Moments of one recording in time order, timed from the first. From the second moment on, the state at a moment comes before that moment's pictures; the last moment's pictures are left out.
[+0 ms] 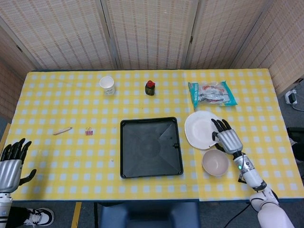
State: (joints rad) left arm -0.11 -1.16 -0.06 -1.56 1.40 1.42 0.15; right arm 0.50 -1.91 -0.04 -0.22 -1.62 1.13 0.55
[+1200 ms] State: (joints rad) left arm -0.08 -1.11 -0.05 -1.62 1.46 1.49 0.11; right arm 0.57 -1.69 0.07 -0.77 -1.64 1.60 0.35
